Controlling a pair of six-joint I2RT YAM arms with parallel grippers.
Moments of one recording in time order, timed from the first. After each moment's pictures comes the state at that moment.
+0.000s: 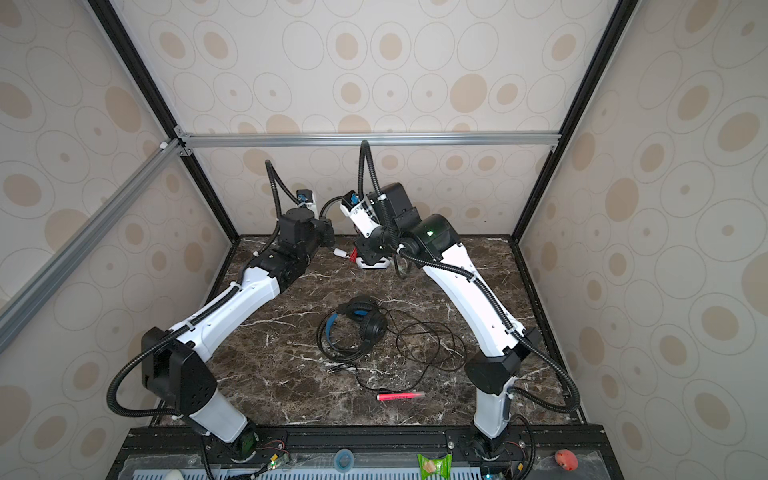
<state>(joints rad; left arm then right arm) -0.48 1.60 1.50 -0.15 -0.36 -0.23 0.69 1.84 2.35 -1.13 -0.03 -0.16</state>
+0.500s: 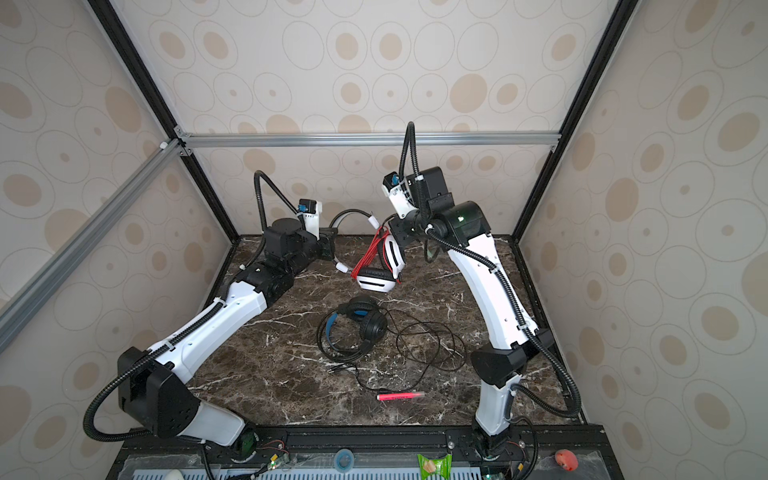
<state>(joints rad) -0.47 1.48 1.35 -0.10 -0.01 -0.23 0.50 1.84 2.39 -1.19 -0.01 -0.17</state>
